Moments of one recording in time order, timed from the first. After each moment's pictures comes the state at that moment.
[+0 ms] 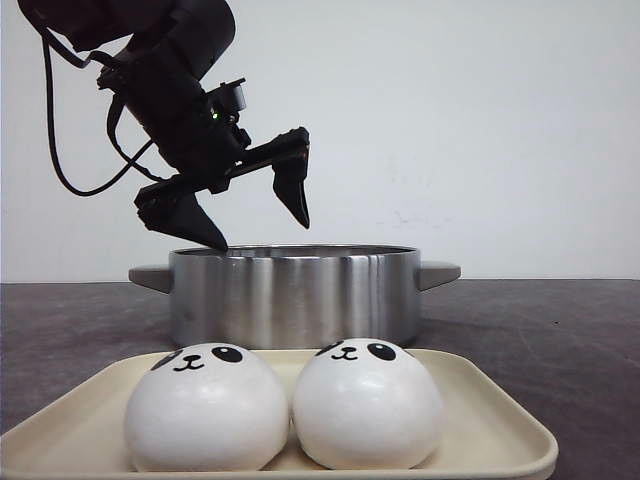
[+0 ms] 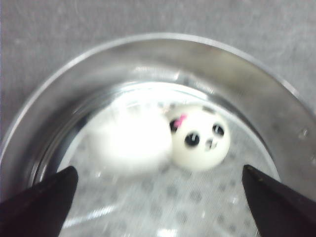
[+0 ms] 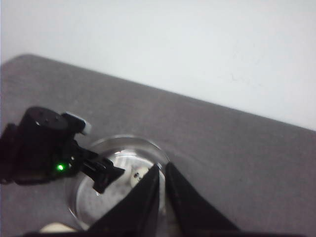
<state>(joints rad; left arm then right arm) -0.52 1.73 1.17 -0.12 0.00 -0.32 0.97 1.14 1.73 -1.03 0.55 0.24</state>
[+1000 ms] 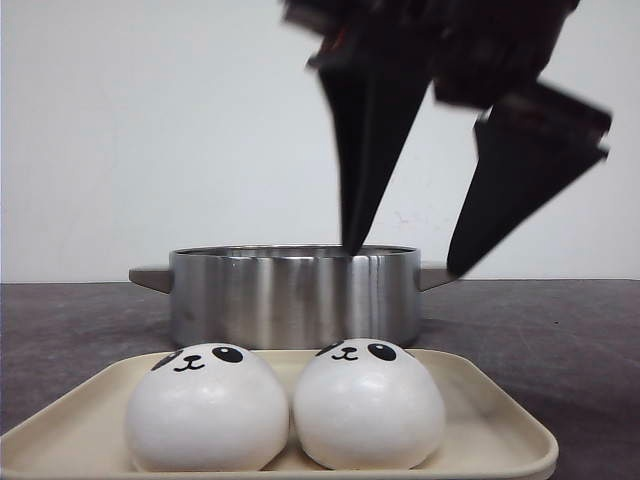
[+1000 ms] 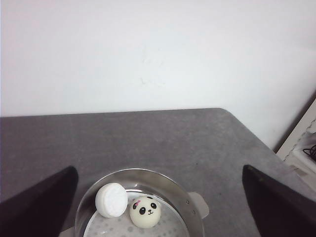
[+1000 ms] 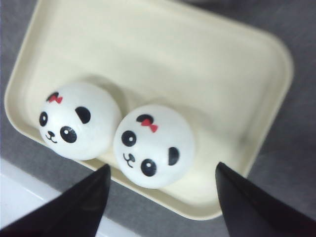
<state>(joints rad) -0.52 0.92 1.21 -0.44 0.00 -0.25 0.97 1.40 0.99 -0.76 -0.02 0.63</state>
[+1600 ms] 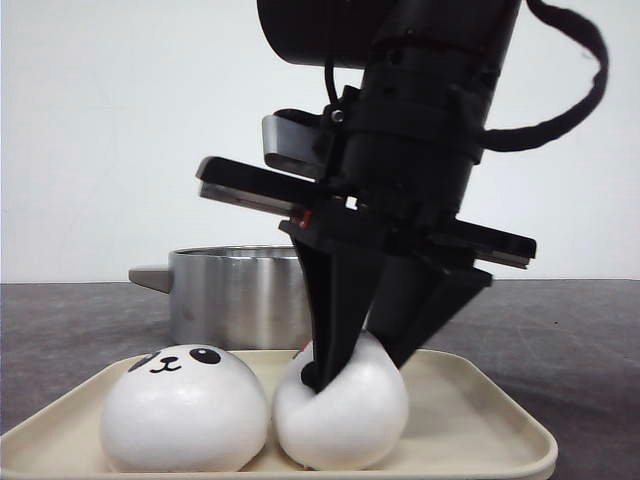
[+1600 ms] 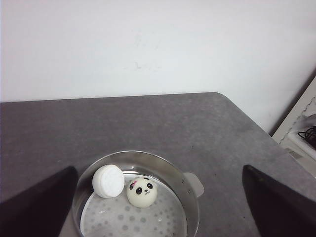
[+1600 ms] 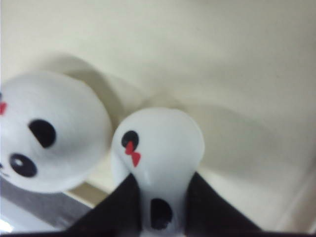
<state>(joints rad) -0.55 0.90 1.21 -0.52 0.00 -0.25 0.97 1.62 1.00 -0.63 -0.08 0.64</state>
